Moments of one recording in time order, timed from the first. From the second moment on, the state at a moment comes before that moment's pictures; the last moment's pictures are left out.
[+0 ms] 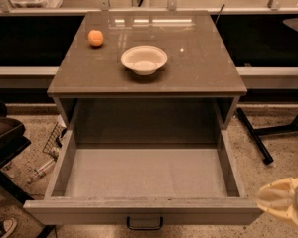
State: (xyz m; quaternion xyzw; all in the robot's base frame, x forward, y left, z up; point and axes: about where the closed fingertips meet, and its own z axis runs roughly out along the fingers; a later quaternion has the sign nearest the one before) arm 0.311 -0.243 0.780 -0.53 0.79 0.07 0.29
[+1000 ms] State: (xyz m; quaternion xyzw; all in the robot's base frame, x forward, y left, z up) arm 0.283 -0.220 0.718 -0.53 0.78 0.12 0.30
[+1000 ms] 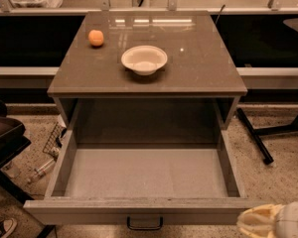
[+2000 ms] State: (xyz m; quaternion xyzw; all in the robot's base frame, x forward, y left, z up) arm 0.318 -0.184 0.618 -0.53 0.73 0.18 0.39
